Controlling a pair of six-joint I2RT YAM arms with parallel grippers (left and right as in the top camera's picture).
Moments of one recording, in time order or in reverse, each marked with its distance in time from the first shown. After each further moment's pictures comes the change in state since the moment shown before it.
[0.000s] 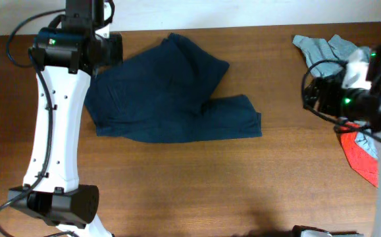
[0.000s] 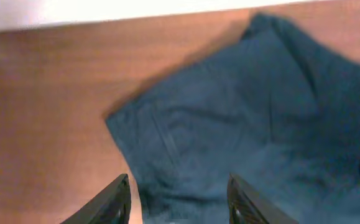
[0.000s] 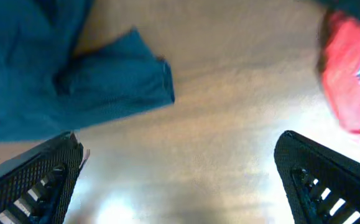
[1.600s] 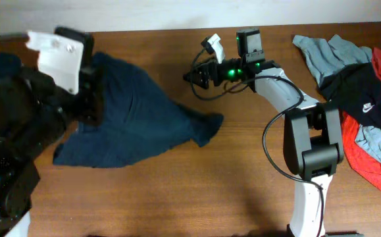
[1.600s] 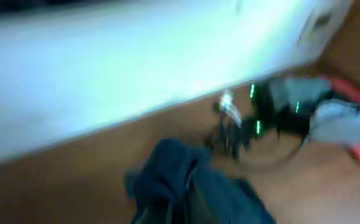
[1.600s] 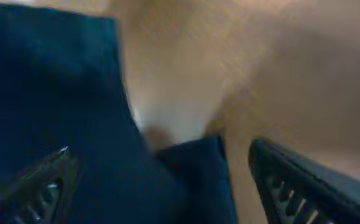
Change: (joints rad) left arm -0.033 -0.574 -0.127 0.092 0.355 0.135; right arm 0.396 0.817 0.055 1.038 -0.877 -0.102
